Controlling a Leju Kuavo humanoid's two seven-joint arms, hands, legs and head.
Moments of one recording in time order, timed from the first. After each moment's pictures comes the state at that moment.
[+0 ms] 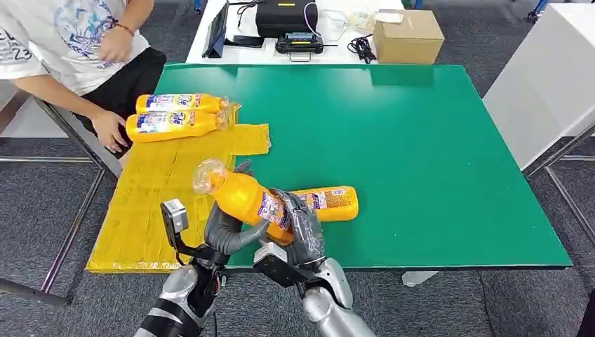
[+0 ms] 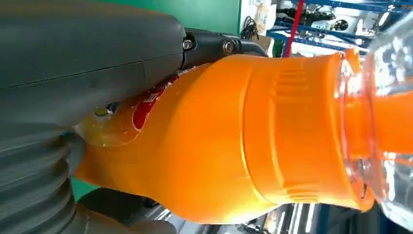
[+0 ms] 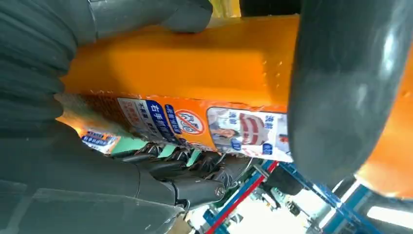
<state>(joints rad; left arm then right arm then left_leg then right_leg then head) -0.22 -0.24 -0.29 -1.11 0.23 -0.16 -0.41 -0.22 0.28 0.51 -0.97 0.59 -0.49 -0.61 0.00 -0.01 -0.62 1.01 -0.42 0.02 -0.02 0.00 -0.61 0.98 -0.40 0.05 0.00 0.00</state>
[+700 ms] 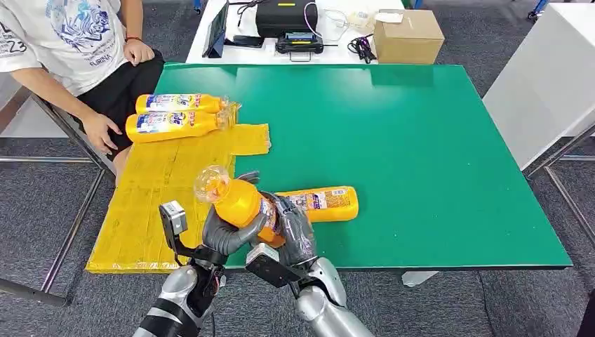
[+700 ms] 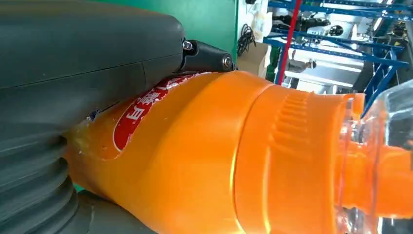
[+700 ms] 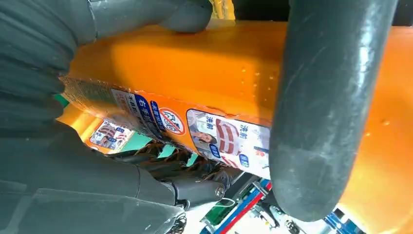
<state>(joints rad) -0.23 -0.24 -0.29 -1.11 0.20 -0.14 -0.45 -0.25 0.29 0.55 -0.90 0.54 -0.47 -0.61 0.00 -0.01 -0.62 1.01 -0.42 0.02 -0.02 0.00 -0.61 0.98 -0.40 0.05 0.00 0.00</state>
